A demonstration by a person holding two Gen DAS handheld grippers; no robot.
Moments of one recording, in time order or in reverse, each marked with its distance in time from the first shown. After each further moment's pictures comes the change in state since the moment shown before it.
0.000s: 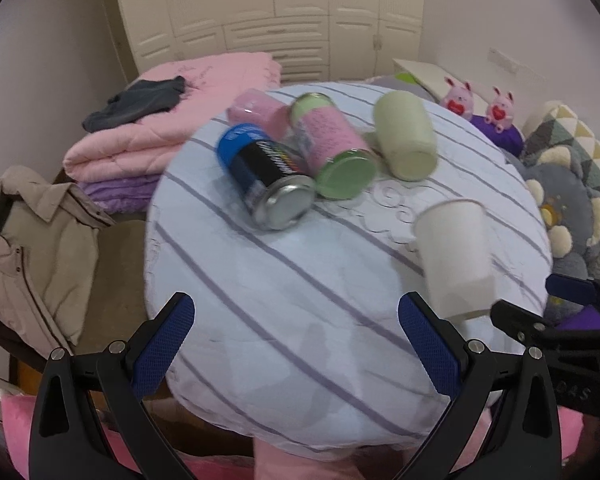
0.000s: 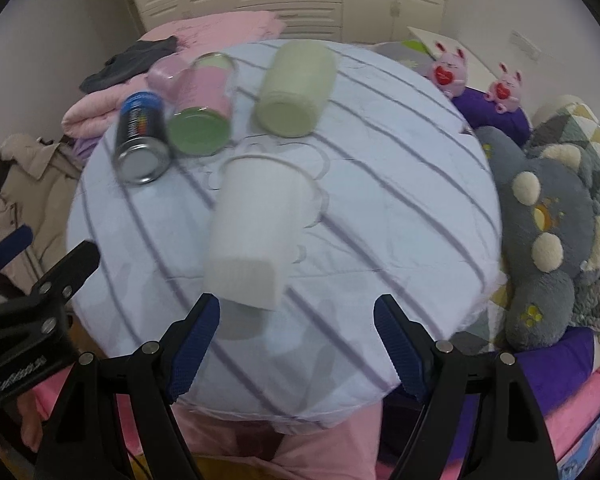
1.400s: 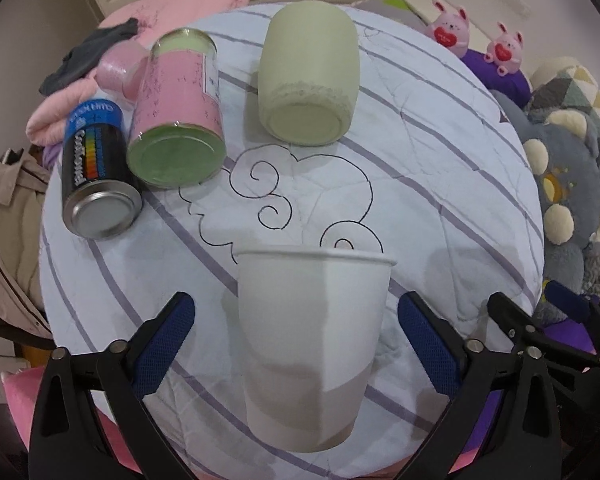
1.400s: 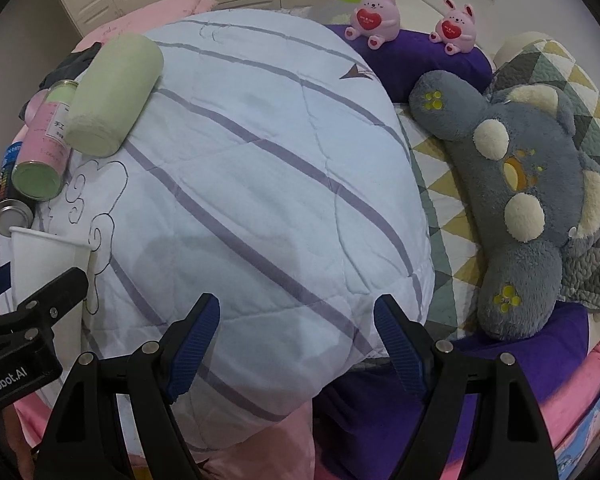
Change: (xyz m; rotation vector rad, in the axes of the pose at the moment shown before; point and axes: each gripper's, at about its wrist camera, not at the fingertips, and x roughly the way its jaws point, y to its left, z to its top) left arm 0.089 -0.126 0.049 -0.010 0.320 -0.007; right arm 0.056 -0.132 0.027 0.138 0.127 -0.049
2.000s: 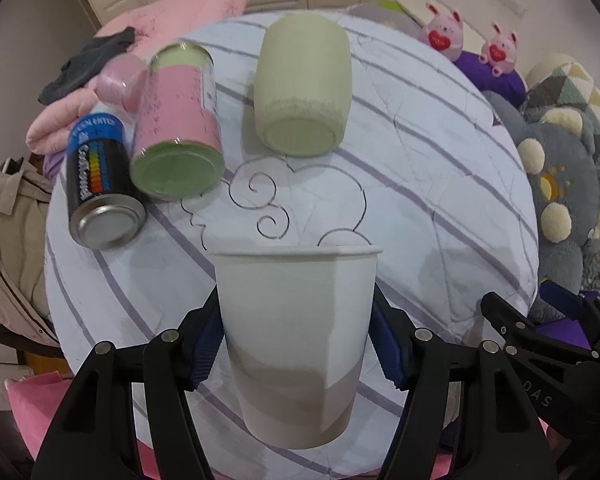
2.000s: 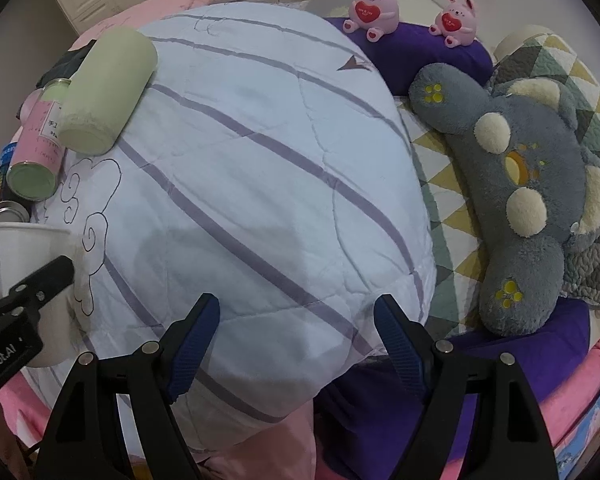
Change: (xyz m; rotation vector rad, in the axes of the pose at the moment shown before) left arm -0.014 -0.003 0.001 0.027 -0.044 0.008; right arm 0.003 -0.001 0.003 0.007 0.014 -0.012
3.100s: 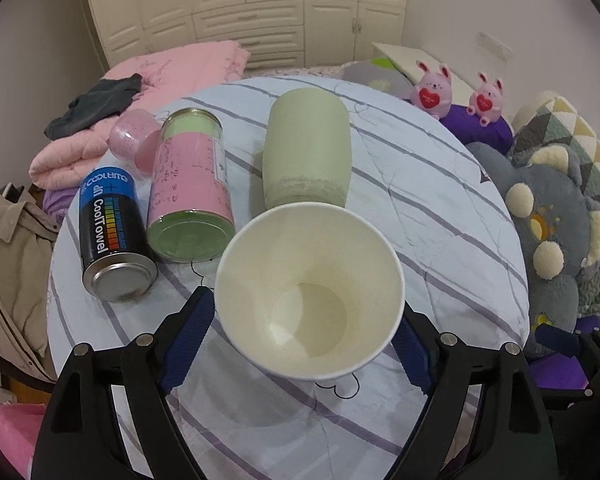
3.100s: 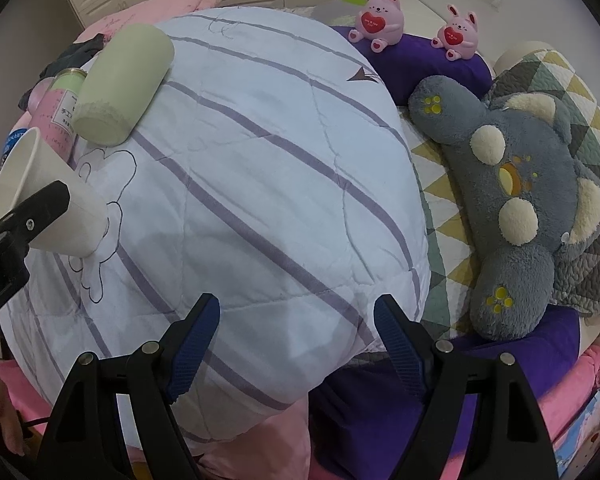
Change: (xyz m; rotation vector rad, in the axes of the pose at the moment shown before) left arm -0.012 0.011 0.009 0.001 -0.219 -0.026; right arm -0.011 0.009 -0.006 -0.036 -0.017 -0.020
